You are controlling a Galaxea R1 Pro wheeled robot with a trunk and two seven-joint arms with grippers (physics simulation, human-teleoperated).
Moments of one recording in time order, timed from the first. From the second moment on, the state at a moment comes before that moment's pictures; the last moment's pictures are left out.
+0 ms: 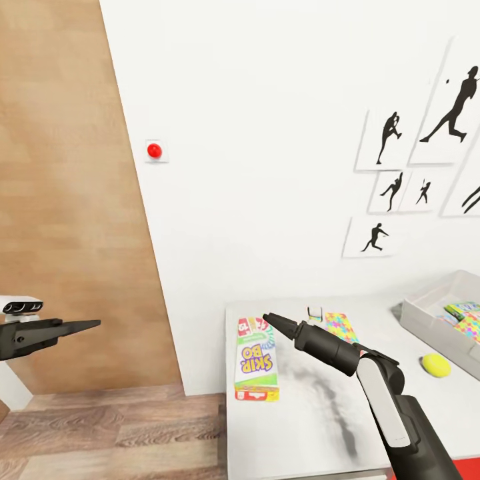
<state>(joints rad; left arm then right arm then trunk) -0.39 0.68 0.22 -1.42 0.60 1.01 -1.57 -0.36 -0.05 0.00 -1.53 -0.69 0.75 0.82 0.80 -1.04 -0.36</state>
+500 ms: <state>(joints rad) -0.39 0.69 0.23 -1.38 0.60 1.01 -1.57 -0.36 -0.05 0.00 -1.52 -0.69 0.75 0.82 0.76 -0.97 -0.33</state>
